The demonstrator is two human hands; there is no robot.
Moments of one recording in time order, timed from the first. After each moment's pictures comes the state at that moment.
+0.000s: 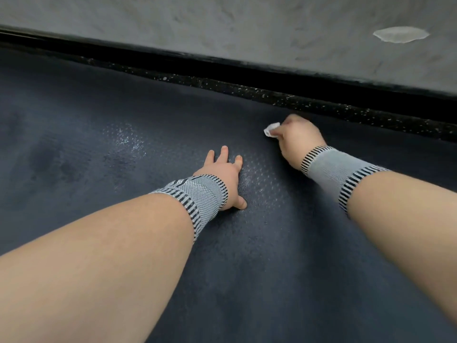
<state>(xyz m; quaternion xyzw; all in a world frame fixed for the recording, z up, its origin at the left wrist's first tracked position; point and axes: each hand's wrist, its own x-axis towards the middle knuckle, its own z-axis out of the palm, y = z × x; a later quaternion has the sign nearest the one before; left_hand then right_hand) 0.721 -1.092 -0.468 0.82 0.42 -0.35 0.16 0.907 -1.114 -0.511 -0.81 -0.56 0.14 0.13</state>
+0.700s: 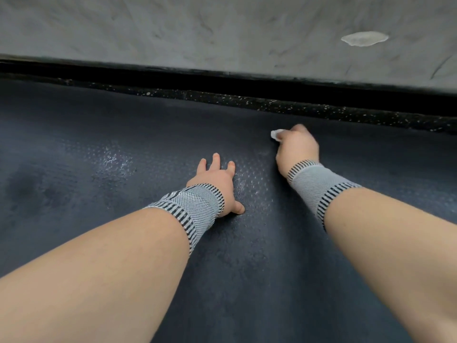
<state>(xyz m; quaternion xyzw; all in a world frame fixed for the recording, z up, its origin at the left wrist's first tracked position) 0.716 -1.090 -0.475 0.82 0.43 -0.33 0.17 0.883 -1.142 -0.505 -0.89 -0.40 0.09 0.19</state>
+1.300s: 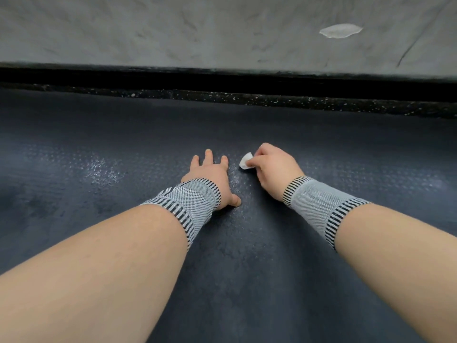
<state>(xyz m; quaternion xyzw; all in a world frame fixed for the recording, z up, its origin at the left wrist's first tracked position) 0.713 -1.091 -0.473 0.84 0.41 -0.32 0.16 0.841 -1.180 -0.498 -0.80 -0.57 0.13 0.10</state>
